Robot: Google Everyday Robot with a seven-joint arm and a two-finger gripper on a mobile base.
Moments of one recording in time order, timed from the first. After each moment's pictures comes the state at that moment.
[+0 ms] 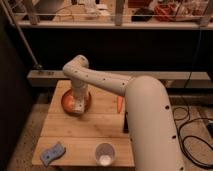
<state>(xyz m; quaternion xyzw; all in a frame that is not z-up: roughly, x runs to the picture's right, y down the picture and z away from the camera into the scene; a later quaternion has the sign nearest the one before) -0.138 0.049 0.873 -0.20 -0.23 -0.63 0.71</state>
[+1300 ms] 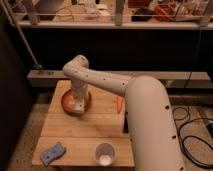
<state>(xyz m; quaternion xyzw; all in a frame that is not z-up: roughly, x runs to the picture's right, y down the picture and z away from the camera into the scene) -0.138 0.049 0.874 -0.19 -0.23 -0.64 0.71</state>
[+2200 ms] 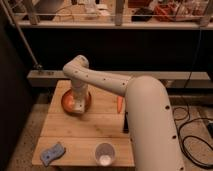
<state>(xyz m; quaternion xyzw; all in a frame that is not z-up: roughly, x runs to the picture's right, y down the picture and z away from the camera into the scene) -0.139 0.049 0.874 -0.19 -0.23 -0.64 0.70</state>
